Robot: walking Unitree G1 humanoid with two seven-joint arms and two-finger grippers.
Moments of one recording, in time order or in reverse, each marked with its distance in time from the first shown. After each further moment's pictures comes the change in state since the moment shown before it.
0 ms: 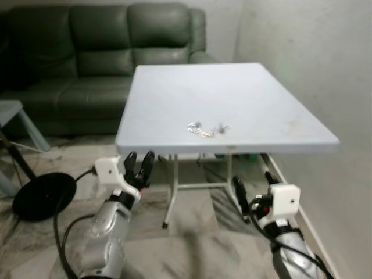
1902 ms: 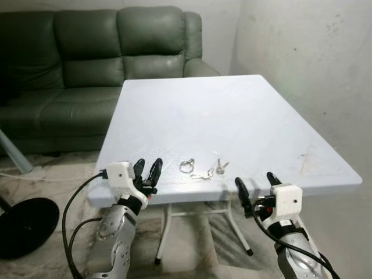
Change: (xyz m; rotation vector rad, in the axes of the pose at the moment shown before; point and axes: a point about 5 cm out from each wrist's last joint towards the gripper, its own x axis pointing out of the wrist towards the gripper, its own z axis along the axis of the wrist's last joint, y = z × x) left arm 0.001 -0.023 -0.013 0.007 0.081 -0.058; right arm -0.008 -0.017 -0.004 -0.024 0.041 -0.025
